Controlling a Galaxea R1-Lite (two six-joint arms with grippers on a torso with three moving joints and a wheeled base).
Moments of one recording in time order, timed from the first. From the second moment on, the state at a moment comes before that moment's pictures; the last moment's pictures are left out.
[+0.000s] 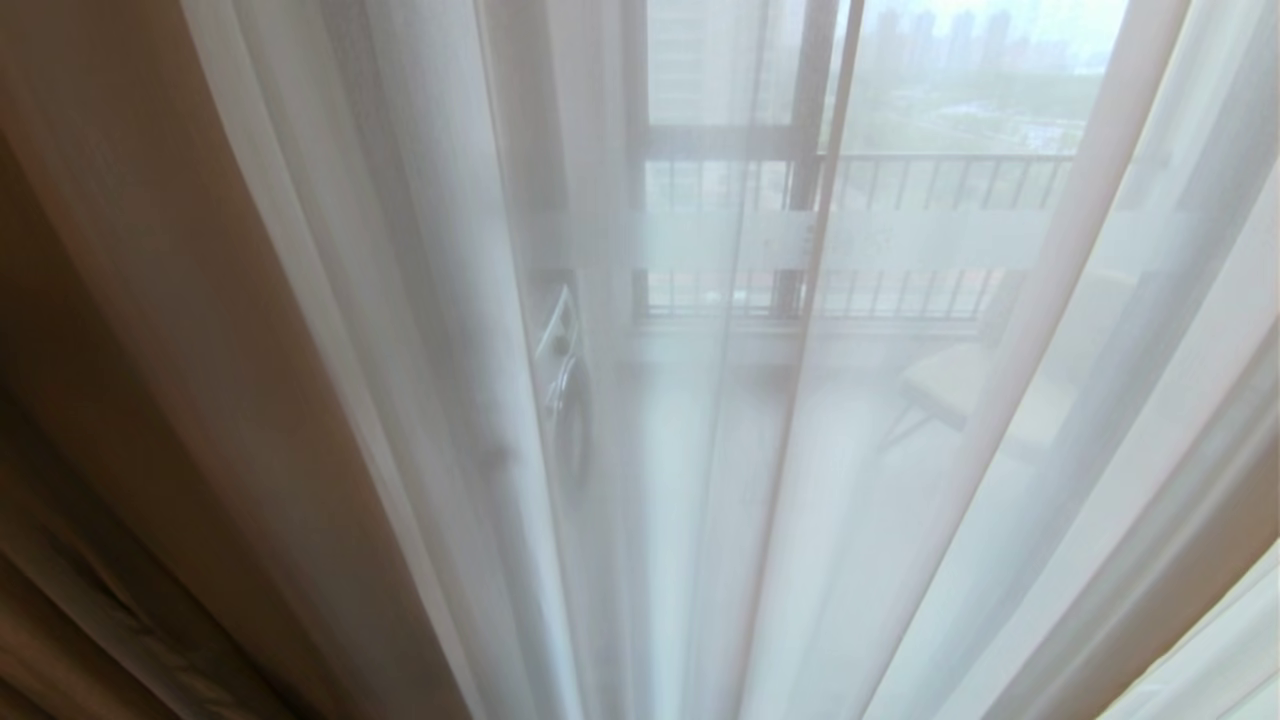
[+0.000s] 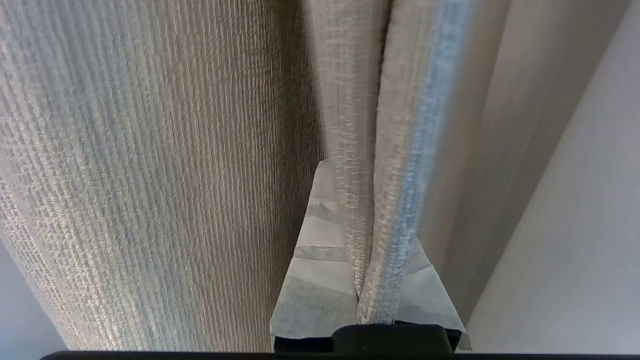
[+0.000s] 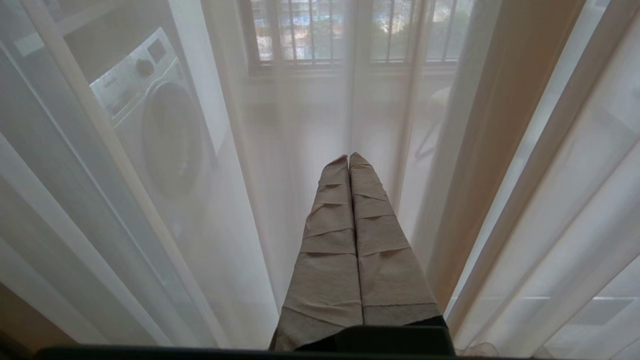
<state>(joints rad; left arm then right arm) 0.81 2.14 -1.66 -0.68 -0.02 -0.07 0.00 0.00 0.00 0.00 -0.03 0.03</state>
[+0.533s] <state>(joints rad) 0.81 2.07 -1.63 -0.72 -0.02 -0.09 0.00 0.00 0.00 0.00 -0.03 0.03</state>
